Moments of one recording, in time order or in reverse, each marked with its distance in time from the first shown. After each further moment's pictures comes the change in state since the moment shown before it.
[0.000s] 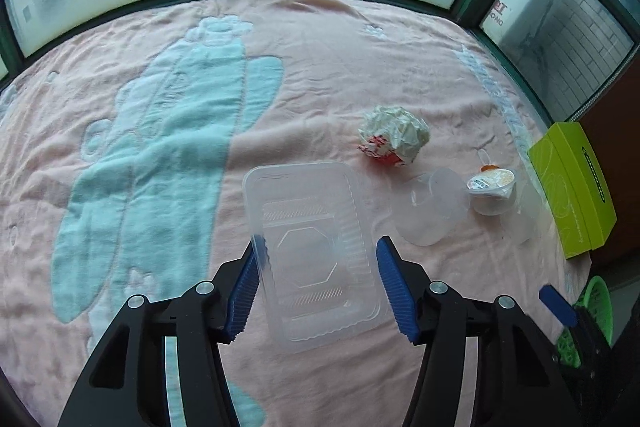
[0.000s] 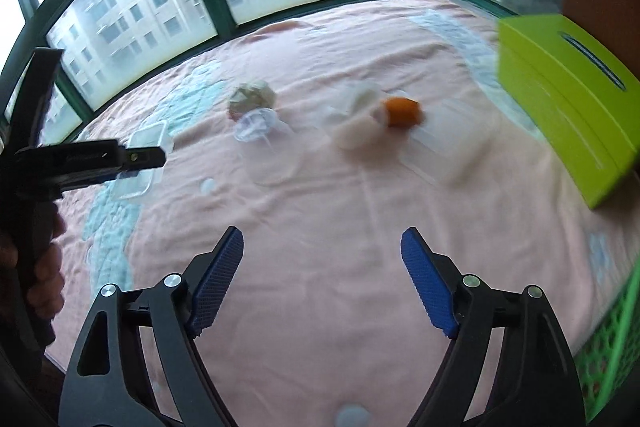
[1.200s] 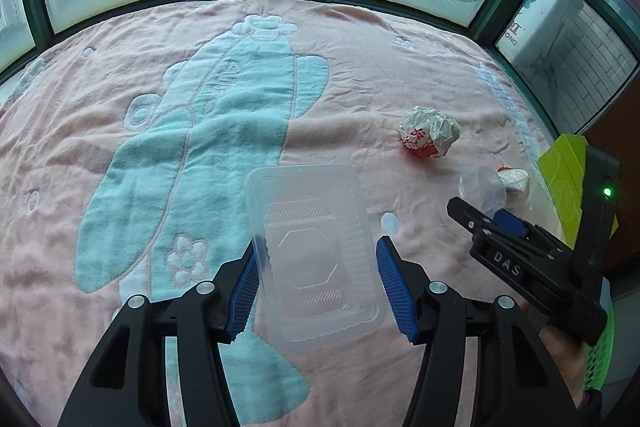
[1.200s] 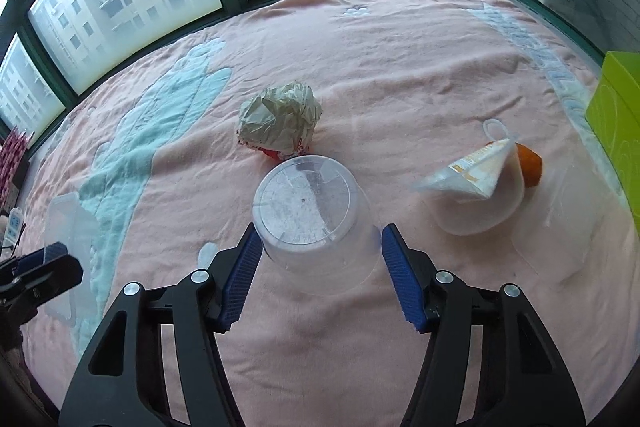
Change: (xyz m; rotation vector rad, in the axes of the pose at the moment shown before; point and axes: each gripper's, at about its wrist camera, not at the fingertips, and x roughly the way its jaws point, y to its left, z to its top) left arm -0.021 0.037 -0.027 -0.061 -0.041 0.013; right arm 0.089 0.038 0.045 -0.039 0.064 -0.009
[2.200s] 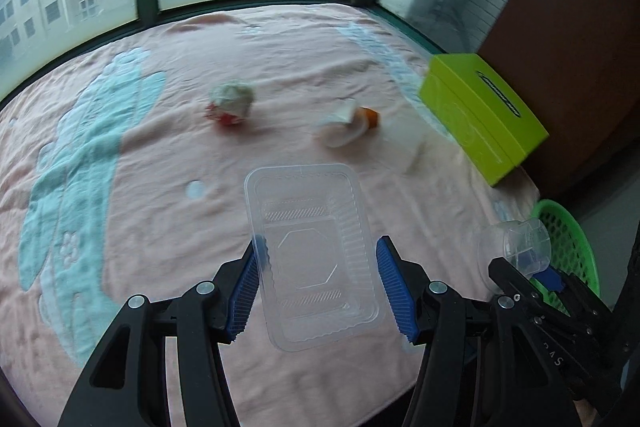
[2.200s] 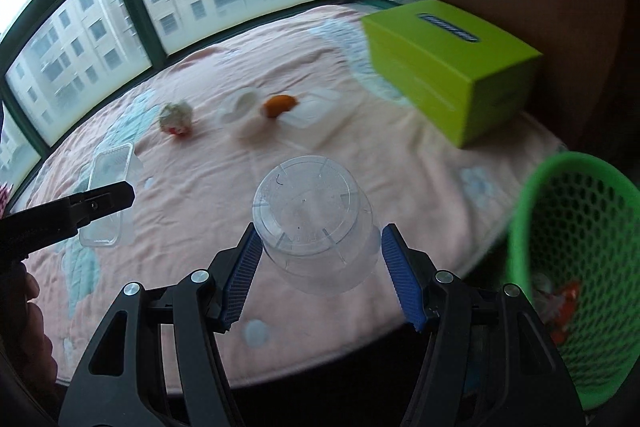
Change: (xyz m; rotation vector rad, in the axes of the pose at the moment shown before) left arm -0.028 -0.156 -0.060 0.280 0.002 -0.167; right arm -0.180 -0.106 -0.124 0.237 -0.135 -0.233
